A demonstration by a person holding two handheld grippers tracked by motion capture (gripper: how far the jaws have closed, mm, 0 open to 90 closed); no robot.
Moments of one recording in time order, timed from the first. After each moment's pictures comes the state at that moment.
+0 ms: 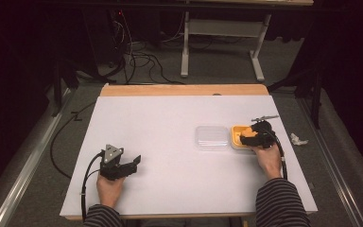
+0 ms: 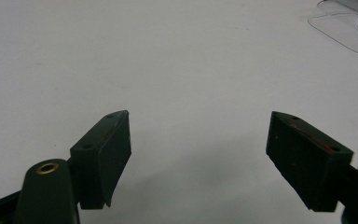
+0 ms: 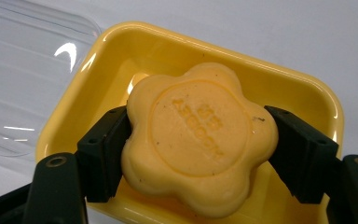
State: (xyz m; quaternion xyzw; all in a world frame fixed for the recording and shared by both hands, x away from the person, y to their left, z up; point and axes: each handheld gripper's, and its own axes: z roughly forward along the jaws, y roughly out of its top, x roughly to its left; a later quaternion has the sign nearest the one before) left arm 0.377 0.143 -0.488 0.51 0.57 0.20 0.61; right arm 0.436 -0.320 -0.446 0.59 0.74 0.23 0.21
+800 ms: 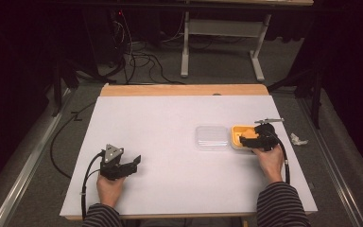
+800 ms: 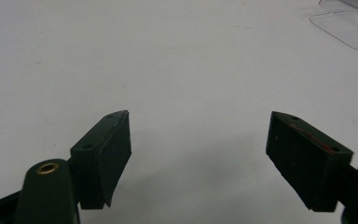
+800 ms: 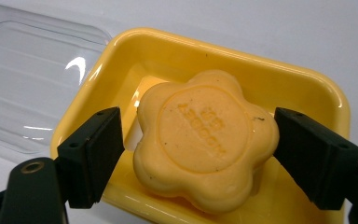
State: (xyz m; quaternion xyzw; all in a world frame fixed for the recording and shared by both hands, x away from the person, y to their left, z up) left arm 0.378 0.143 -0.488 0.51 0.57 0.20 0.61; right arm 0.427 -0.327 -0.450 0.59 0.73 0.27 0.21
